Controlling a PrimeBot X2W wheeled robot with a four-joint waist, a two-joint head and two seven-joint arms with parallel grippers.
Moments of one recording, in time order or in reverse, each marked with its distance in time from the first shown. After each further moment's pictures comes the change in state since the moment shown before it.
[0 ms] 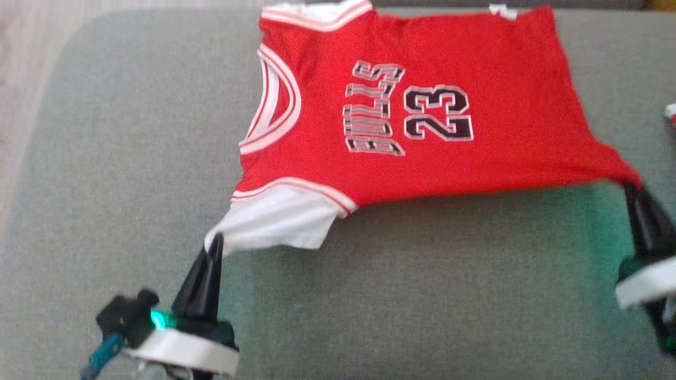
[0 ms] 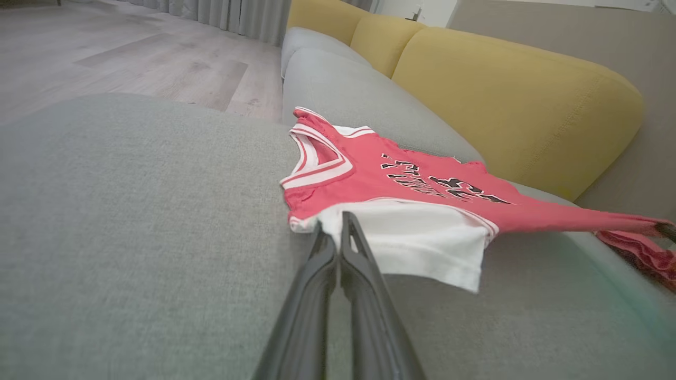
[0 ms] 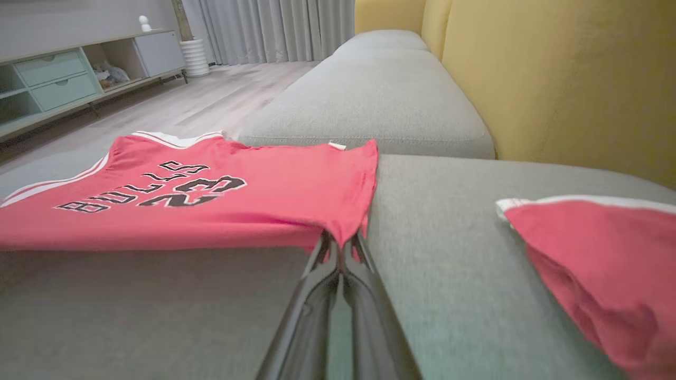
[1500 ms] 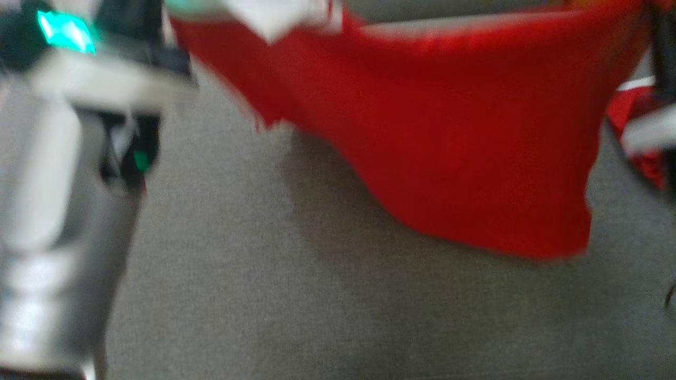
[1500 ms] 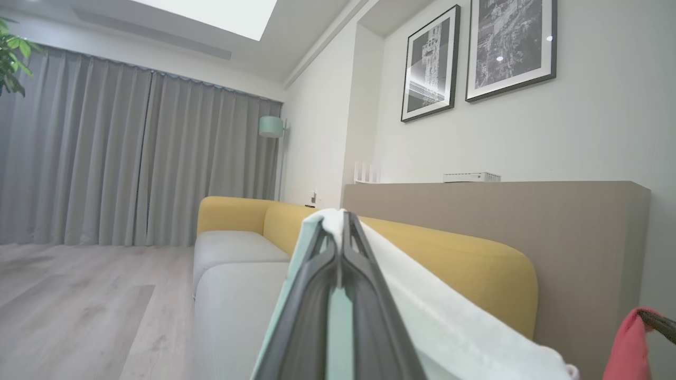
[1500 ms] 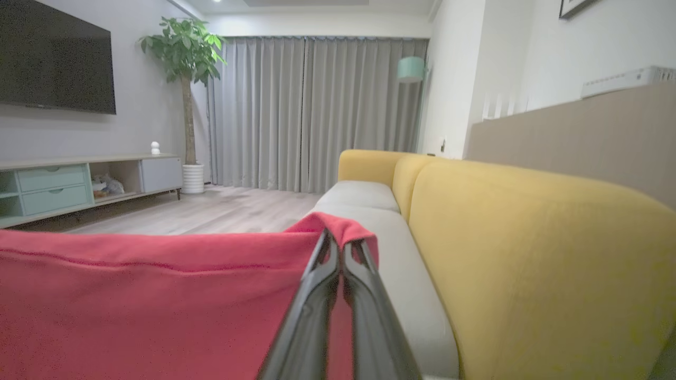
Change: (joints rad) left arm -0.701 -0.091 0.203 -0.025 0.086 -0.103 0.265; right arm -0.373 0.112 -0.095 -0.222 -0.127 0.000 0.237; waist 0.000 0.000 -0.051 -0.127
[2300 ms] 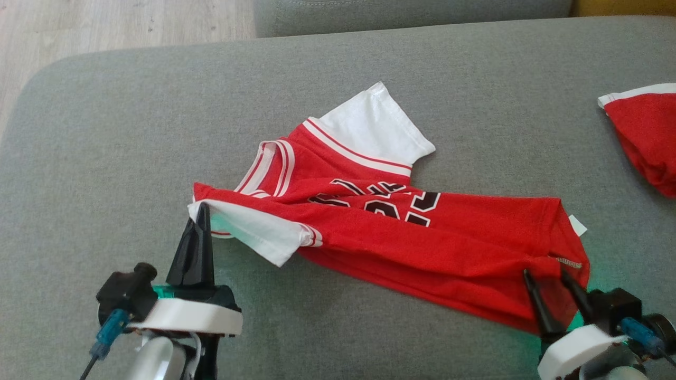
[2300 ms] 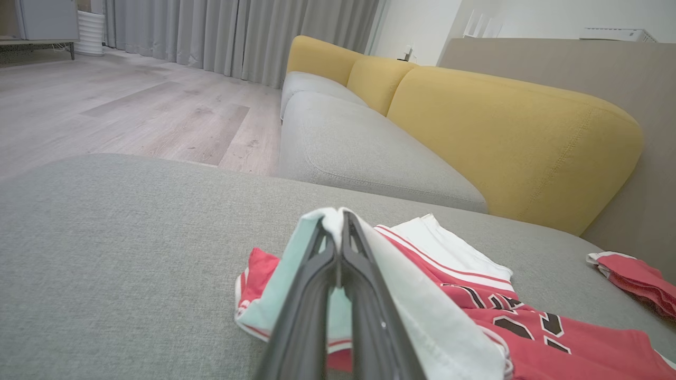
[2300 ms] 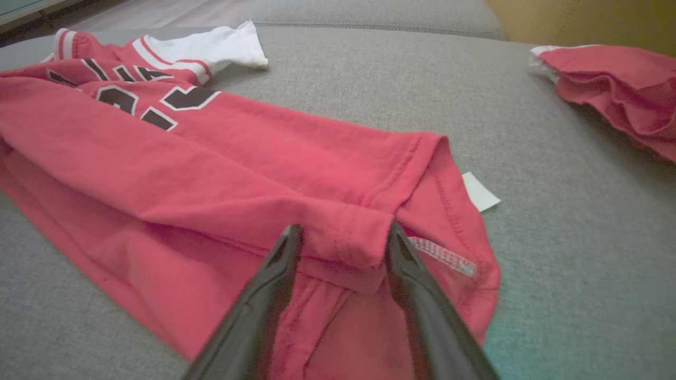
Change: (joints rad) left arm 0.684 -0.074 -0.024 0.055 0.076 0.117 -0.221; right arm 0.595 0.173 0.032 0.199 -0.230 0.000 -0.132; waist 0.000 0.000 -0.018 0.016
